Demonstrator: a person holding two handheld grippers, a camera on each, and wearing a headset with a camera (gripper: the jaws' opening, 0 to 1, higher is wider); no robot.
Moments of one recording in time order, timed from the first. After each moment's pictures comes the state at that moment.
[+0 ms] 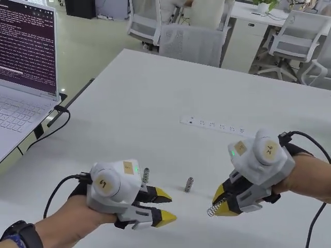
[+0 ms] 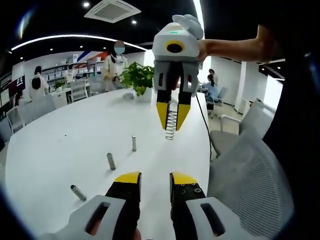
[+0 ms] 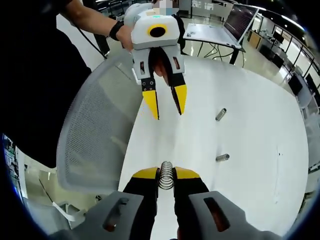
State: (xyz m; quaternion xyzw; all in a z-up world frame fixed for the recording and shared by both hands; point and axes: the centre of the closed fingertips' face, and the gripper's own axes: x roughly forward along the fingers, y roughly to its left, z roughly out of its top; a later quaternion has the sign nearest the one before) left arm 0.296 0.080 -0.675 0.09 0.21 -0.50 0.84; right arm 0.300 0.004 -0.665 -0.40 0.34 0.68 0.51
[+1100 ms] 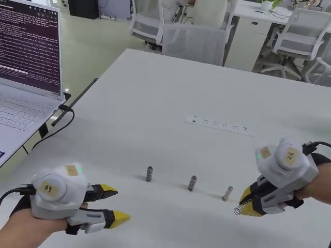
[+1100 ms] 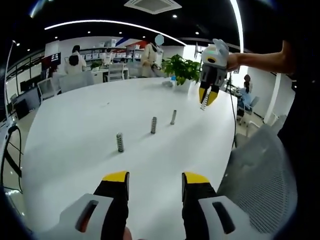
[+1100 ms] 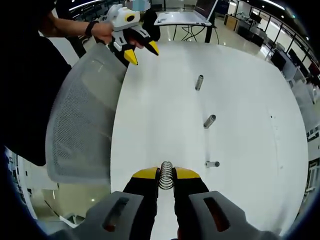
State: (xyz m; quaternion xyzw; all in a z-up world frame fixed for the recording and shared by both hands) left arm 0.285 0.197 -0.706 0.05 0.27 -0.35 0.89; right arm 0.335 -0.051 -0.691 -0.38 0.40 0.61 0.57
